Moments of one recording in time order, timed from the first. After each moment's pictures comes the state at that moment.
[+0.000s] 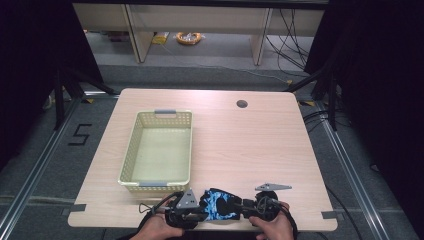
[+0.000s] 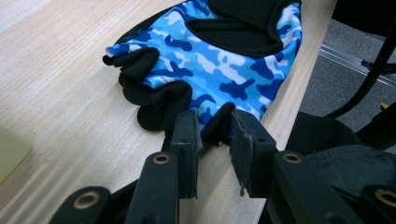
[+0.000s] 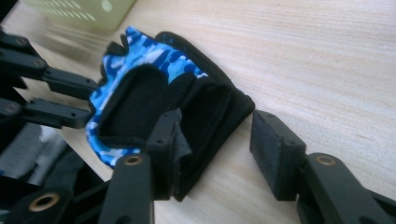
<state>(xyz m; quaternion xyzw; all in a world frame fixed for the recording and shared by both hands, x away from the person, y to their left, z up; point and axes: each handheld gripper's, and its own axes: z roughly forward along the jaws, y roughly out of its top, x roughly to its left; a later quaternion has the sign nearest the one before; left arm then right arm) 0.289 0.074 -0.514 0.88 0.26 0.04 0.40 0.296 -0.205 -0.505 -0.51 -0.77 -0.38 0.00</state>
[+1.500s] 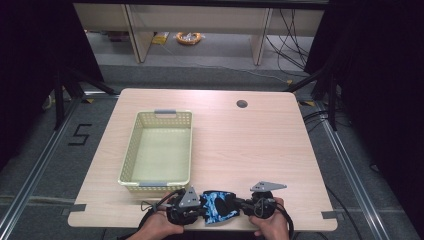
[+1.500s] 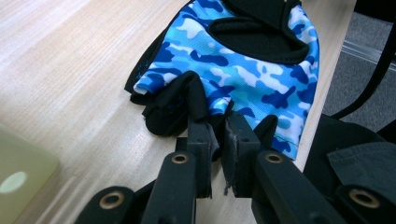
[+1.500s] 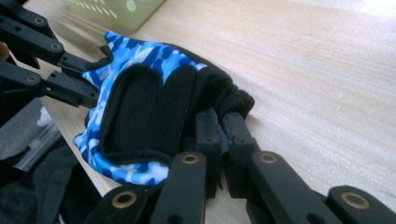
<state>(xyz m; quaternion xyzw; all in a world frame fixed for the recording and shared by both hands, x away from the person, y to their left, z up) 0.297 0.073 -0.509 0.89 0.23 0.07 0.38 0.304 -0.200 -0.512 -0.44 -0.80 -0.42 -0.01</state>
